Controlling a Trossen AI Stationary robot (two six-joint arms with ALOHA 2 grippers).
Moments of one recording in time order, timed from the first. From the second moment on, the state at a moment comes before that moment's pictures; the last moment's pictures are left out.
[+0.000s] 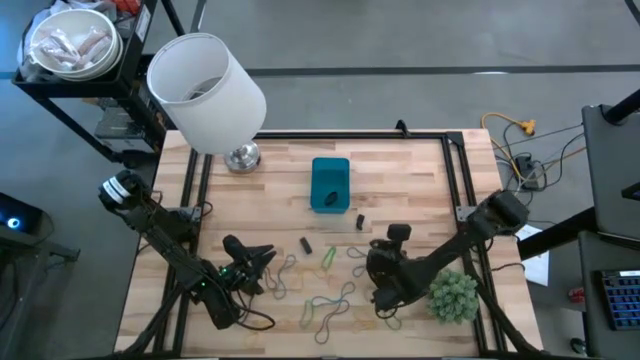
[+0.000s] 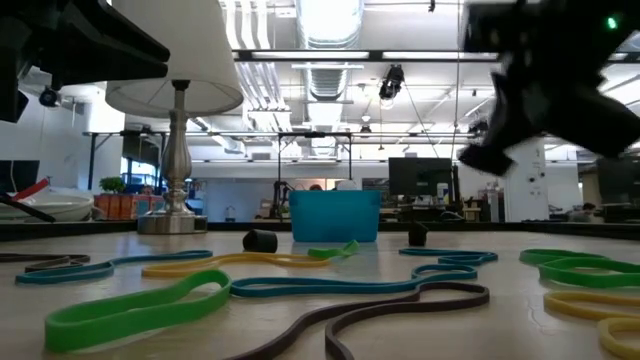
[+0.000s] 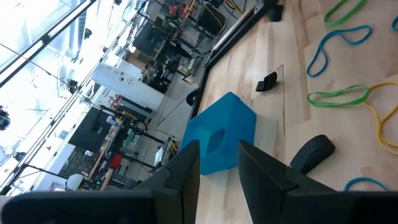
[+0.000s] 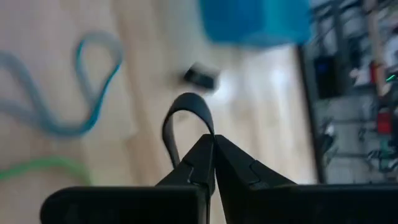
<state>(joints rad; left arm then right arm) -0.86 1.47 0.75 -0.26 -1.39 -0.09 0.59 1.84 1.21 -1.14 0.86 0.80</state>
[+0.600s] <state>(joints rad) -0.86 1.47 0.74 -0.25 -1.39 -0.10 0.21 1.73 1.21 -0.50 0.83 -0.06</state>
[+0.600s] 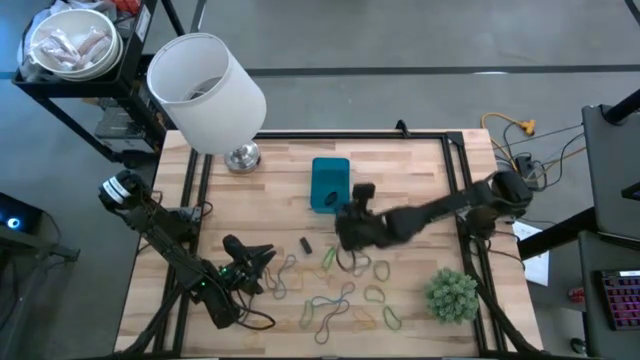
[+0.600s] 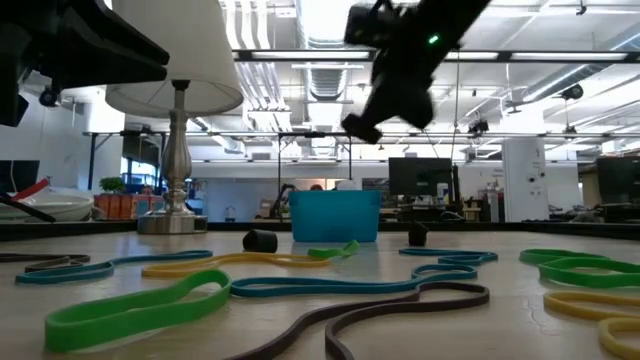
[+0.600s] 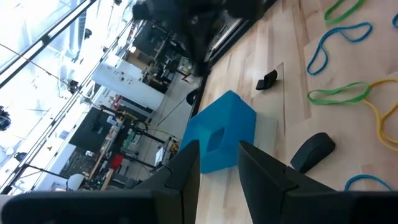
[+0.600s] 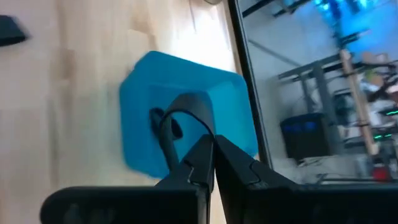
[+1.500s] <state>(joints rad) -0.86 1.47 0.73 -0.25 -1.39 -0.10 -0.25 1.73 1.16 -0.25 0.16 -0.15</state>
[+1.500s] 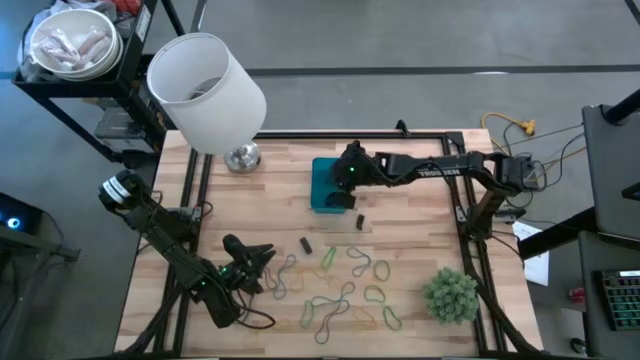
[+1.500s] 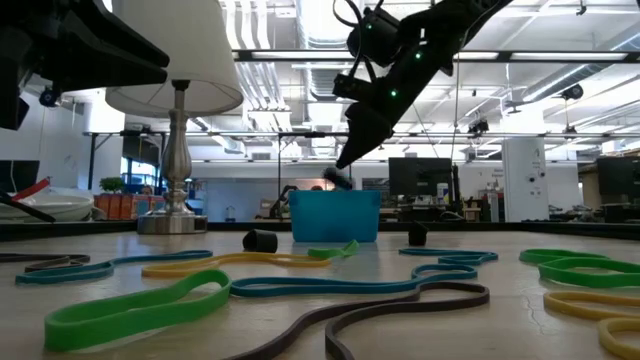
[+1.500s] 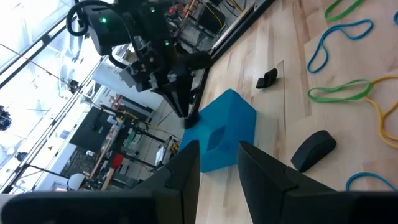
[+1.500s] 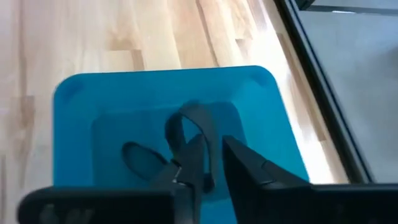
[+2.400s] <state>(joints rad) -0.64 1.55 0.73 -0.18 -0.79 -0.03 0.12 1.63 1.16 -0.41 0.16 -0.14</state>
